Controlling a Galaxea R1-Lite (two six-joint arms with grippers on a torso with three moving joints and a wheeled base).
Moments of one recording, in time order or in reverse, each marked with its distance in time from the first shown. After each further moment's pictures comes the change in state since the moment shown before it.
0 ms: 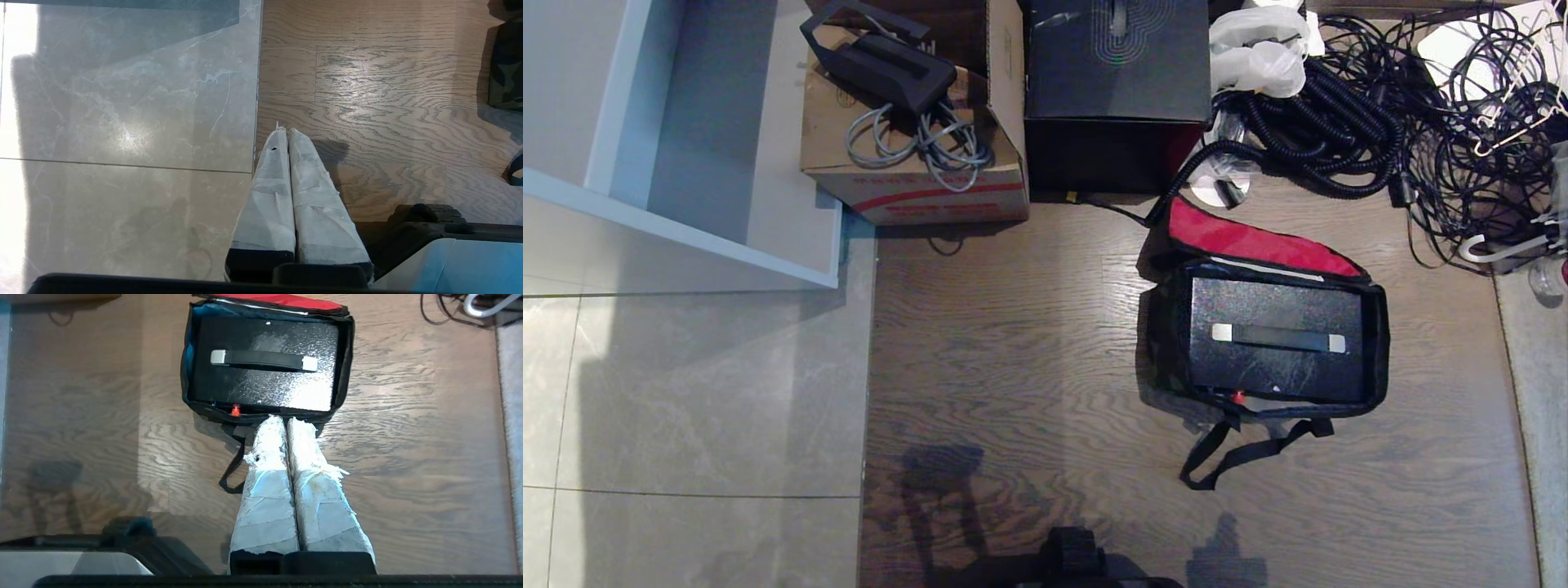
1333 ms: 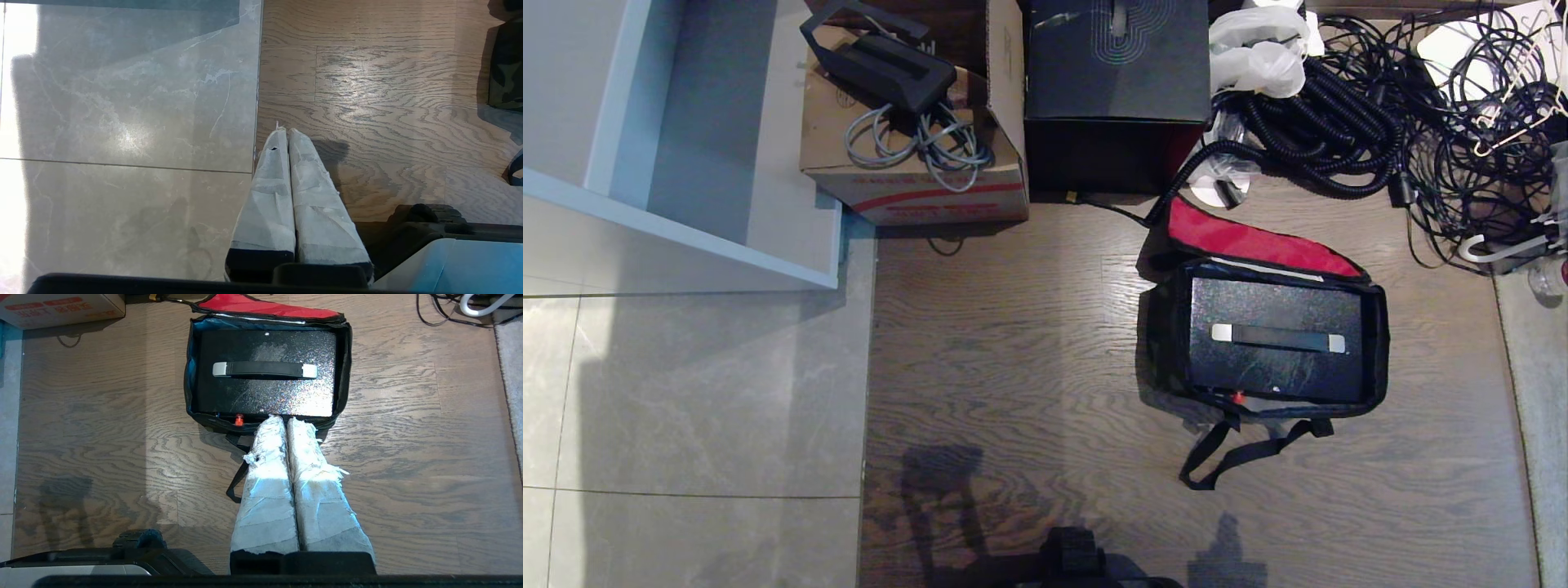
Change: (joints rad) left arm 0.000 0.000 0.000 0.000 0.000 0.000; right arm -0.003 -0.033 0.000 0.002 -0.012 0.041
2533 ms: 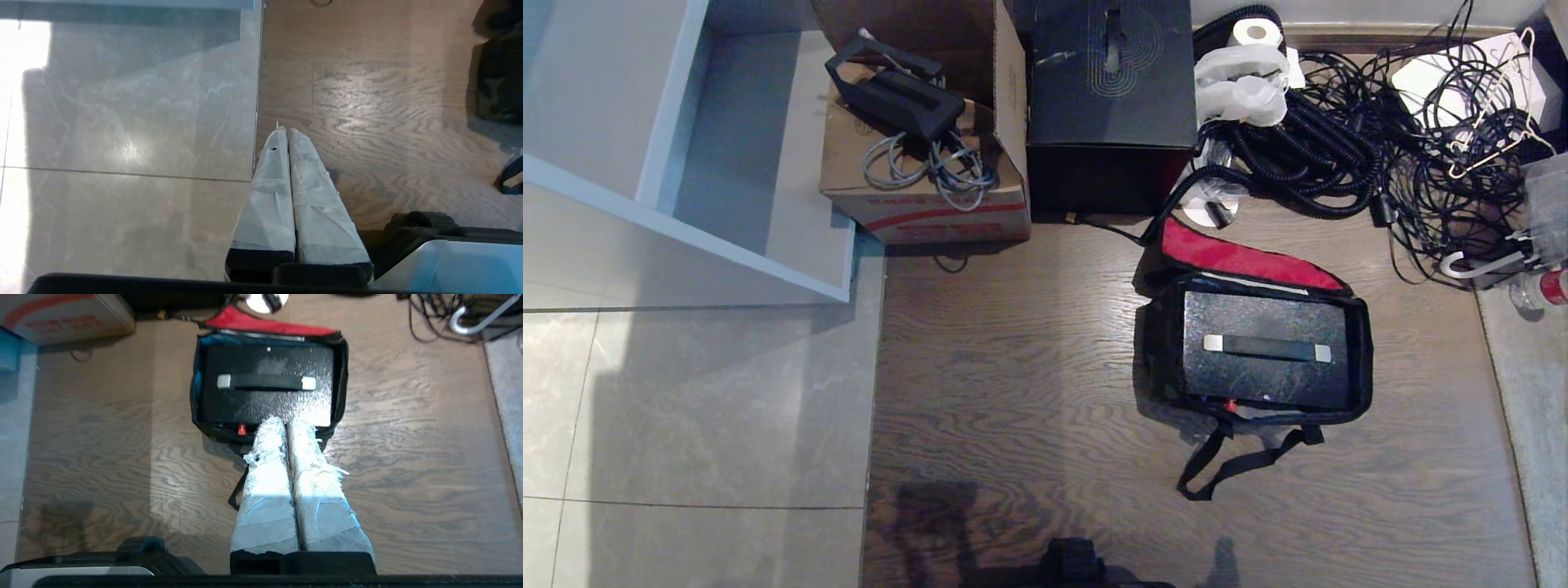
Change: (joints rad) left arm 0.000 0.000 0.000 0.002 0.000 -0.002; right arm 0.000 0.001 0.000 0.000 0.000 0.000
